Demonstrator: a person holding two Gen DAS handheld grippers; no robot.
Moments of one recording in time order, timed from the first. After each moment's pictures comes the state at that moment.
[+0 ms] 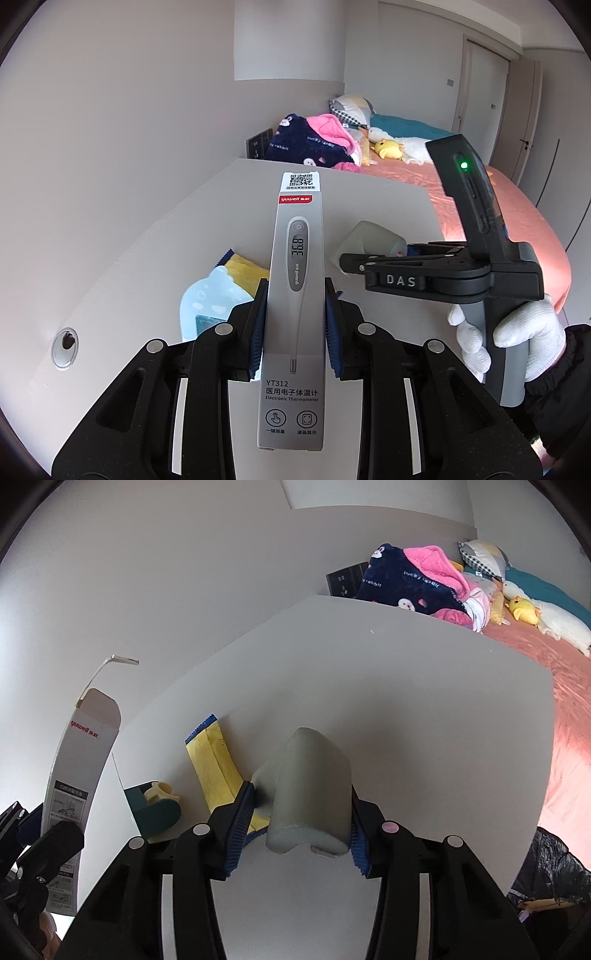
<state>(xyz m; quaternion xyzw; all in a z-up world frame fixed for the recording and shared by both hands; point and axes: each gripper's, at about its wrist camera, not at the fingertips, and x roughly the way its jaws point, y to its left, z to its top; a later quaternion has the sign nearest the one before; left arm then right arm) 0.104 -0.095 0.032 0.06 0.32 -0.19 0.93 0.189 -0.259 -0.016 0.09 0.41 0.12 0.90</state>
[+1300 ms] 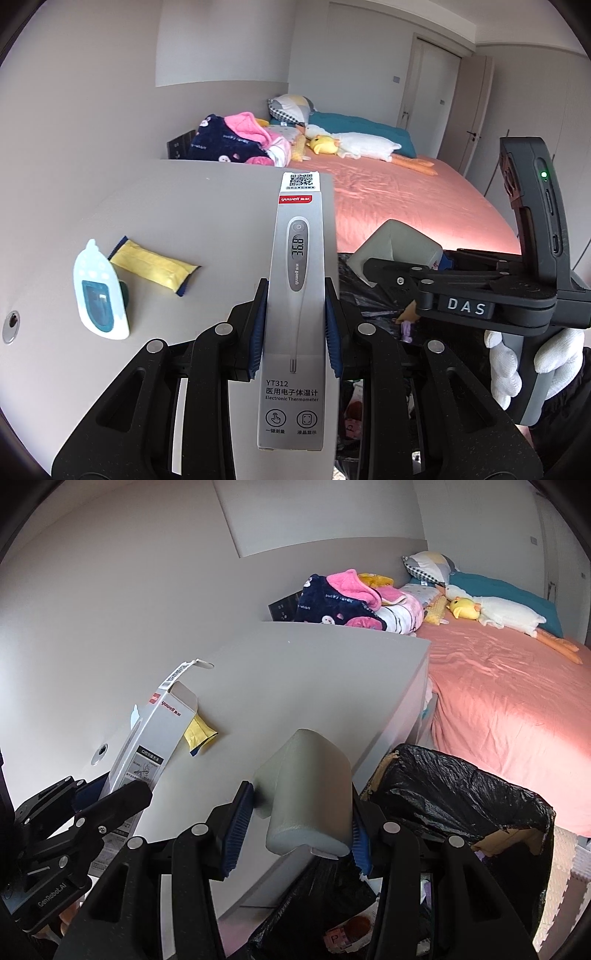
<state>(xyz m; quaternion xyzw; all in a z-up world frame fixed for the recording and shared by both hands) 0.027 -0.183 0.028 0.06 0.31 -0.29 0.90 0.036 -0.358 0.009 0.11 0.37 0.05 0.92</state>
